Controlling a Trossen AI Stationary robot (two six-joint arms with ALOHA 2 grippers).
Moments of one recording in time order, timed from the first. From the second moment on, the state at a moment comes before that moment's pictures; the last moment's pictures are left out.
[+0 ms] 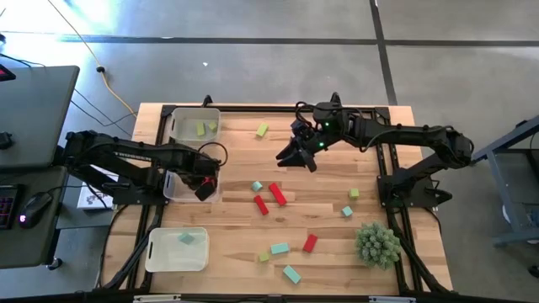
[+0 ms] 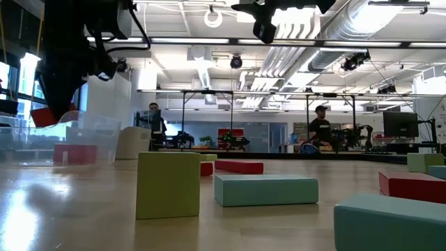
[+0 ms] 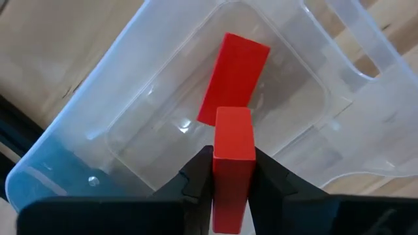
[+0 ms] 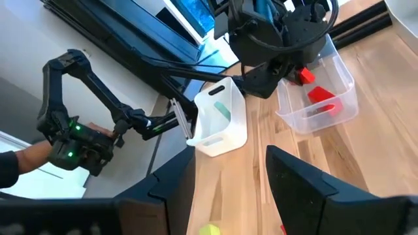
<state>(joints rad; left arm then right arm) 0.12 1.22 0.78 -1.15 -0.09 -0.77 -0.22 1.42 1.18 -0.11 -0.61 0.47</state>
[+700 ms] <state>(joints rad) 0.10 1.22 0.78 -1.13 -0.05 -0.84 -0.07 1.42 1.18 -0.23 -0.41 0.40</state>
